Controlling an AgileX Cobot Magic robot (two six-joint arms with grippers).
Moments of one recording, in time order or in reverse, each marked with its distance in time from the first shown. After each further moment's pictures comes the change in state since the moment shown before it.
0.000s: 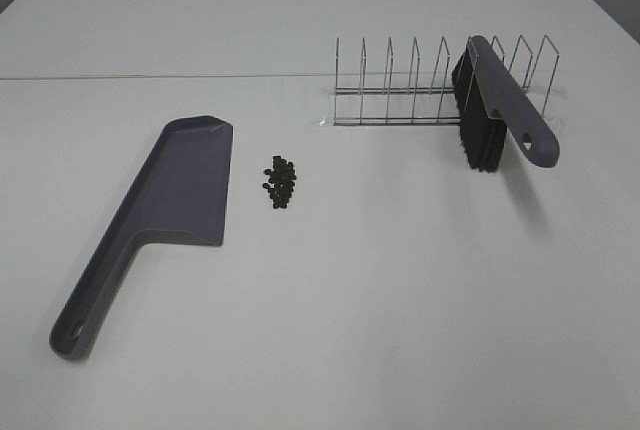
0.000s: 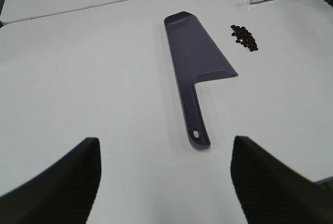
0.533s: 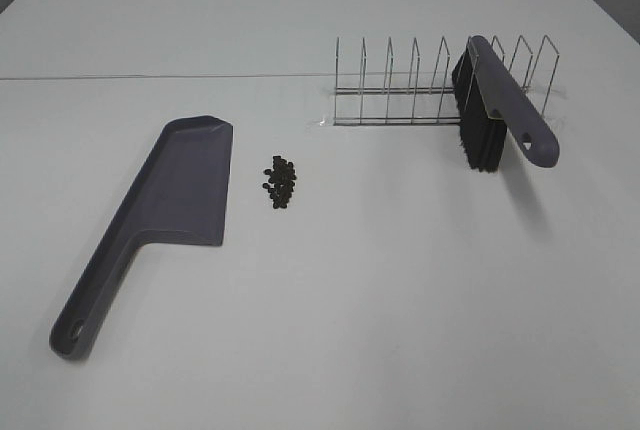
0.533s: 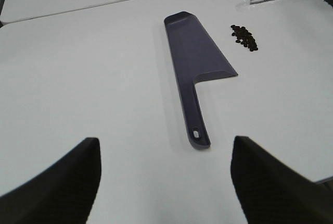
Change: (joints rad) left arm 0.000 0.000 0.000 0.000 0.000 0.000; right arm 0.000 0.000 0.000 0.000 0.000 0.000
